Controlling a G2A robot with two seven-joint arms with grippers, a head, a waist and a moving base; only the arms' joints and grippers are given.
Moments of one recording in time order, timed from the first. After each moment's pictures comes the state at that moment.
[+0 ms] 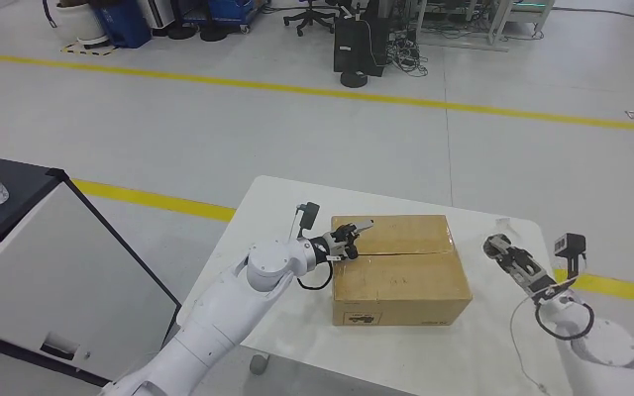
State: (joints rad) left arm 0.92 -1.36 -0.86 -1.24 -0.31 0.15 -0.51; right arm -1.45 -0.93 1.63 -1.29 0.39 -0.49 0.66
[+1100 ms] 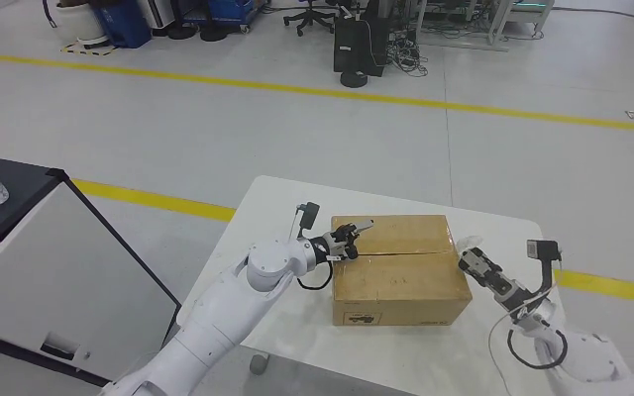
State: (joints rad) left arm 0.92 -1.36 -0.86 -1.24 -0.31 0.15 -0.51; right arm -1.57 -0.95 1.61 -1.55 0.20 -0.64 0.62
